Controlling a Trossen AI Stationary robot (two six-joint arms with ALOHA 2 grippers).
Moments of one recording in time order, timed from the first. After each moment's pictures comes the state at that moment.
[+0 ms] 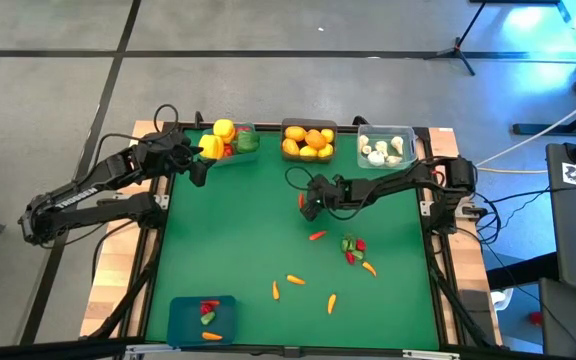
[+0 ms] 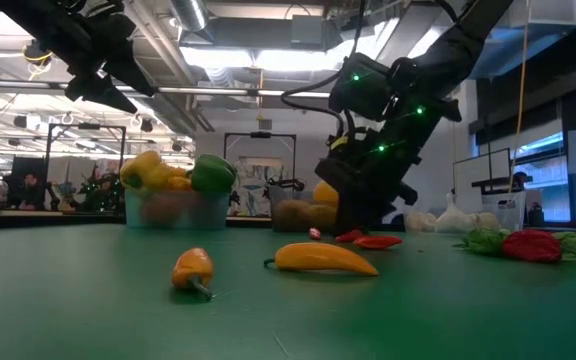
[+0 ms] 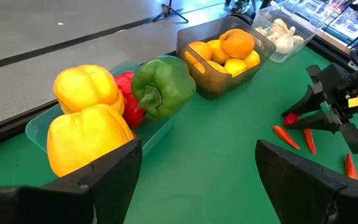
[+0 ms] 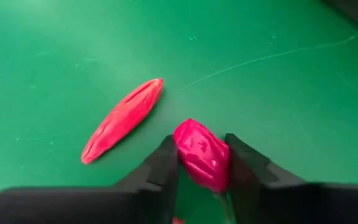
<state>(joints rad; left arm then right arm) 0.54 0.58 0.64 -0.62 -0.14 -0.33 -0.08 1.84 0.94 -0.11 0.31 0.61</state>
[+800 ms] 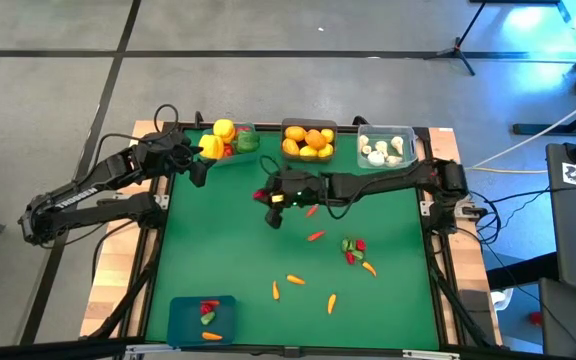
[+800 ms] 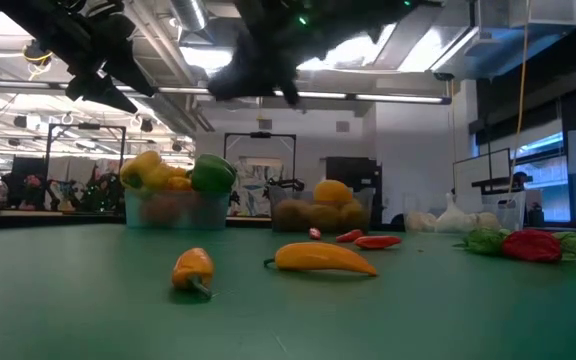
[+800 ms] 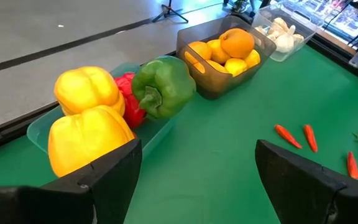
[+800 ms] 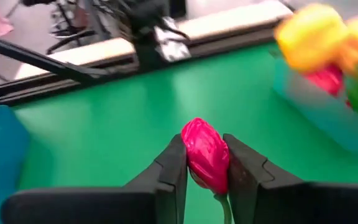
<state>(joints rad) 0.54 0.58 0.64 -0.62 -0.14 -0.32 0.00 1.89 1.42 0.01 0.12 0.22</state>
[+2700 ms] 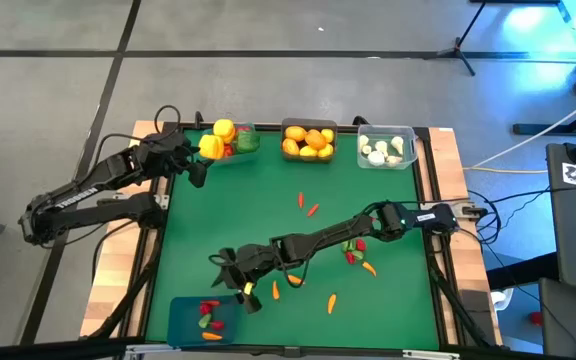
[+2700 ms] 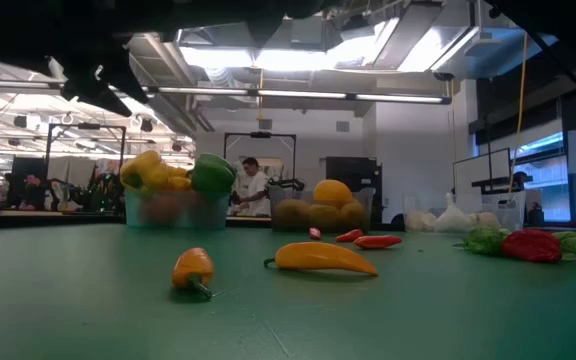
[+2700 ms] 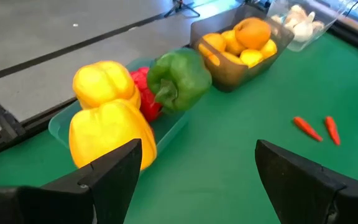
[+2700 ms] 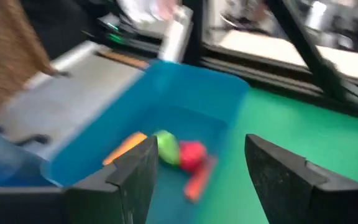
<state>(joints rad) 0.54 0.58 0.64 -0.66 -0.19 -0.29 0.27 2.49 2.09 0.05 -0.29 -0.07</state>
